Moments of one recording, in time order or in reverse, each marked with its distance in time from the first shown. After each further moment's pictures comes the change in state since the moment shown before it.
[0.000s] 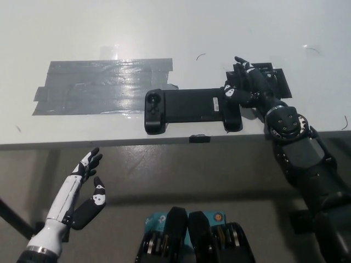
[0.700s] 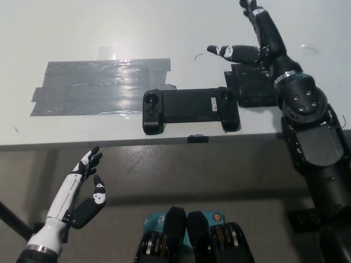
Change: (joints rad) left_arm -0.003 0.000 0.000 0.001 0.001 0.002 0.000; right_arm 0.088 -0.012 -0.012 -0.627 0.047 0.050 0.068
